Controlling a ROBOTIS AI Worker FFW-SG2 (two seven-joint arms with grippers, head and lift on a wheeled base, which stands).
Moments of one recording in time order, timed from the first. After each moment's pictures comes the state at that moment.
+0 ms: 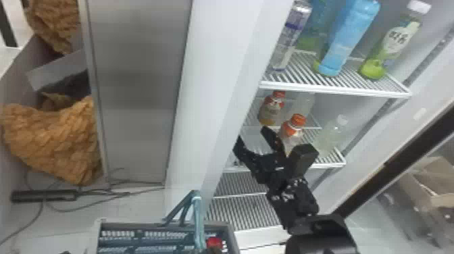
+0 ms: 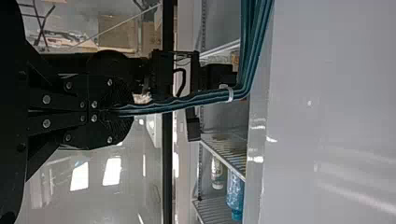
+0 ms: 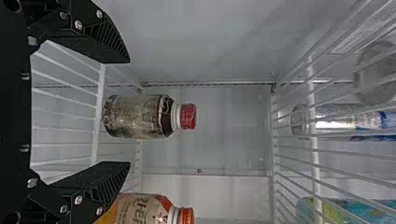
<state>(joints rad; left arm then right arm) 0.55 0.15 -0.20 -2.06 1.52 0.90 -0.24 0.16 -0.17 -0.09 -1.64 -0.19 -0.09 0.23</state>
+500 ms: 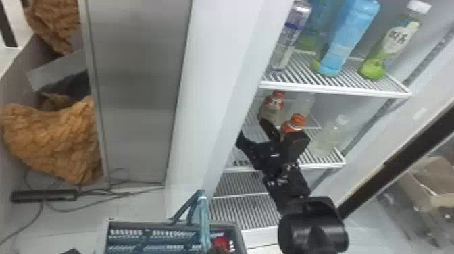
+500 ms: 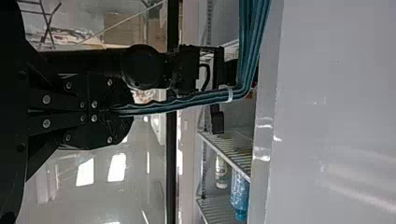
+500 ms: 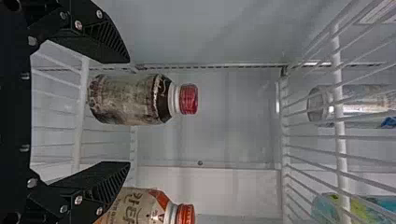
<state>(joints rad) 0.53 0.16 -0.22 -2.04 1.53 0.90 -0.24 0.00 -0.18 -0.08 -1.45 -0.18 -0.13 0.22</state>
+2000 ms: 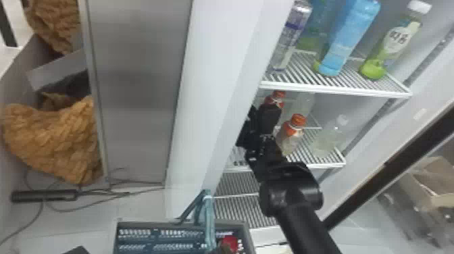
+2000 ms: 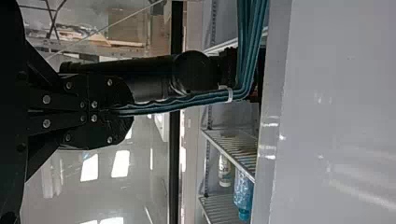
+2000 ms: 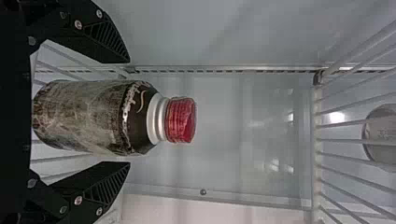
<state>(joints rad) 0.50 0.17 -0.25 -2.02 1.55 0.90 -0.24 -0.27 -0.20 0.08 -1.18 -0.18 -0.10 0.14</state>
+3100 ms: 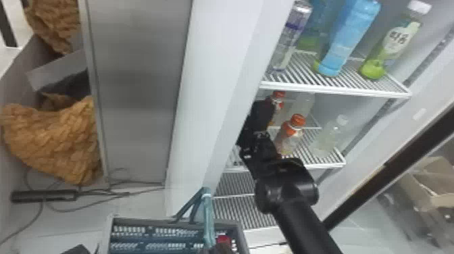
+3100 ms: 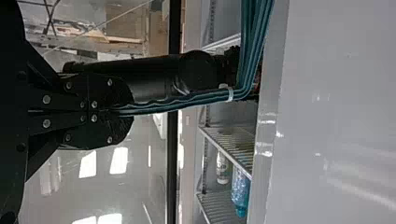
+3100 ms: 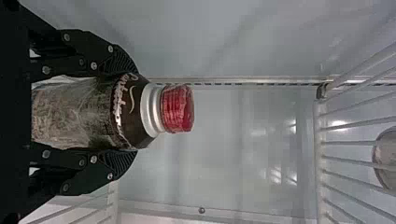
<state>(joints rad) 0.50 0.17 -0.26 -2.01 1.56 0.88 -0.25 -0.29 -0.21 0.13 -1.16 -0.22 -0.09 0.13</state>
